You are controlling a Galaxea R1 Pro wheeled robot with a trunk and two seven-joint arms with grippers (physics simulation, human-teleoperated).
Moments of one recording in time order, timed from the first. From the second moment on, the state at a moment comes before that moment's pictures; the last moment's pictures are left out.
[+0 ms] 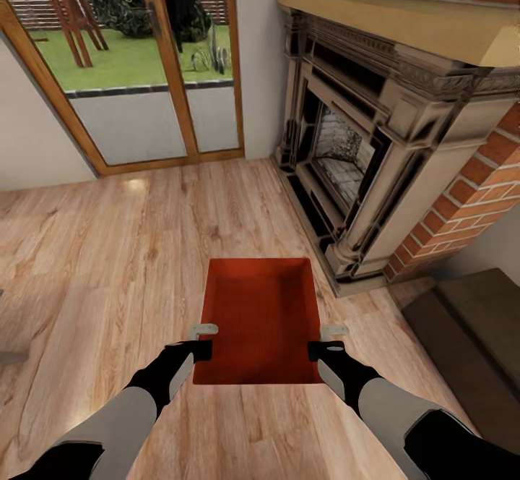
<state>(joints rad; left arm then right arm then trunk) -0.77 -0.09 0.00 -0.38 0.04 0.29 0.07 -0.85 0.08 0.55 -0.19 -0.52 0.11 -0.28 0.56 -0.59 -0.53</state>
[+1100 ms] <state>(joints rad) -0.77 -0.09 0.00 -0.38 0.04 0.29 0.07 -0.85 0.08 0.56 -0.19 -0.53 0.10 -0.28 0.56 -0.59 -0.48</state>
